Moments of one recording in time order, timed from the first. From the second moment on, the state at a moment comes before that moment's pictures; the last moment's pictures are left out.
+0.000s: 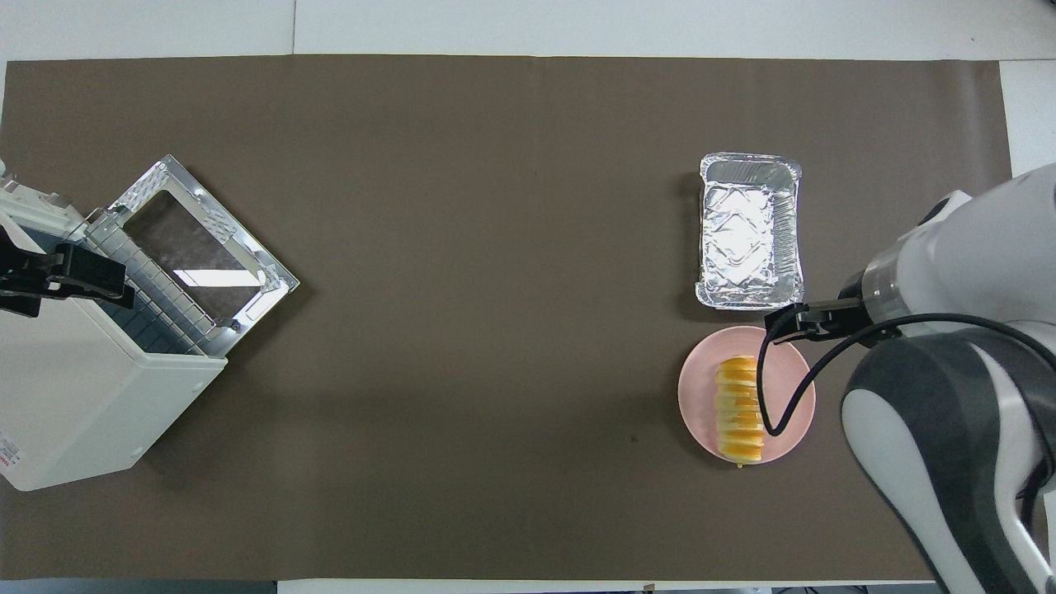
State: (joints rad) left arm -0.07 -0.03 0.02 -1.61 -0.04 1.42 -0.04; right arm 0.16 -0.15 0.02 -2.05 0.01 1.77 0.16
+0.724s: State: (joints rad) left arm -0.07 -0.03 0.02 -1.61 -0.04 1.42 -0.04; right arm 0.20 -0.16 0.02 -2.53 0.12 2.28 0.21
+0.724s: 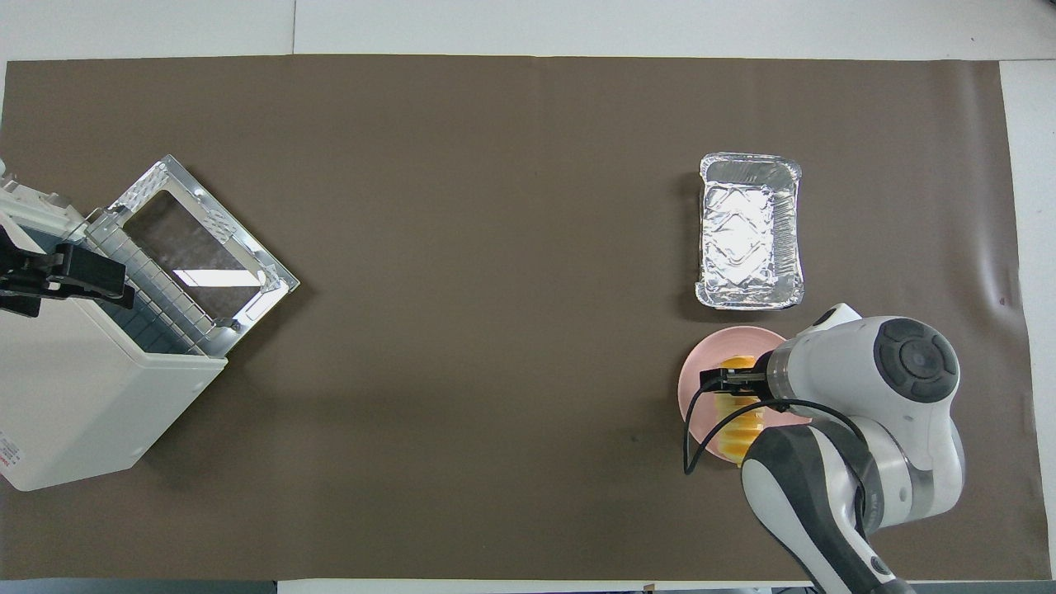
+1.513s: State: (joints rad) left arm -0.07 -0.03 0.02 -1.61 -0.04 1.42 -0.04; right arm 0.20 -0.17 0.02 -2.54 0.14 2.27 0.21
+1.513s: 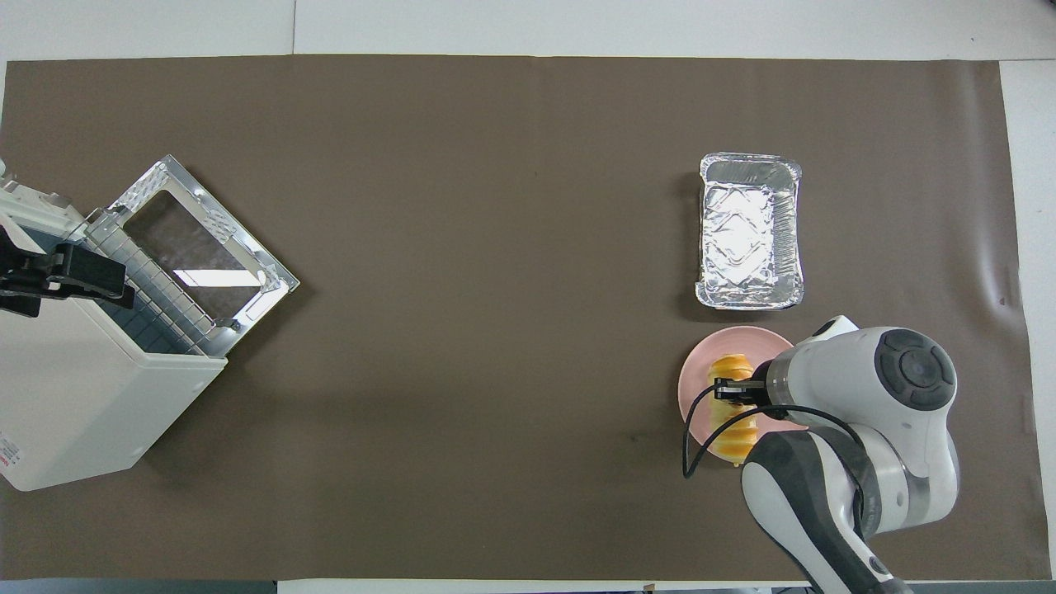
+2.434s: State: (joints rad) left arm -0.07 -0.03 0.02 -1.61 -0.04 1.42 -0.04; right arm 0.10 0.05 0.01 -1.92 0.08 1.98 0.09
